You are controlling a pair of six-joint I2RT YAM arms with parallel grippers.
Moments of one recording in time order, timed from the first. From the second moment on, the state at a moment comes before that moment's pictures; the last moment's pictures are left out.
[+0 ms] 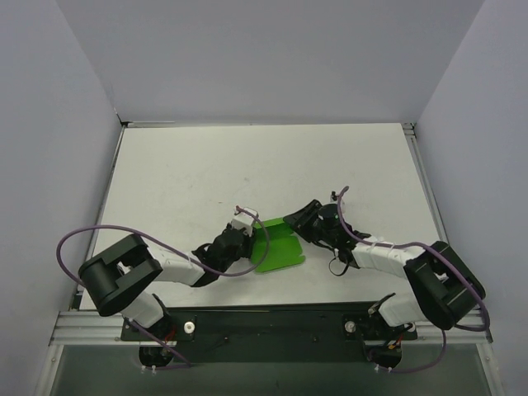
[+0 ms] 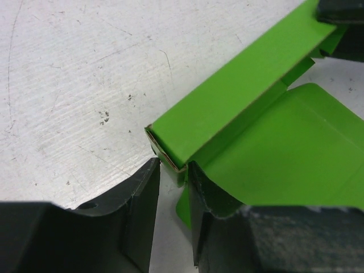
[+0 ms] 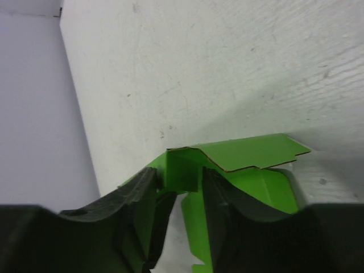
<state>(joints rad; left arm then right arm) -0.91 1.52 0.40 0.65 -0.35 -0.28 0.59 1.41 0.45 0.45 0.01 1.22</state>
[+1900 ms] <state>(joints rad) -1.01 1.58 0.55 0.48 -0.48 -0.31 0.94 1.27 0.39 0.07 0.52 0.81</state>
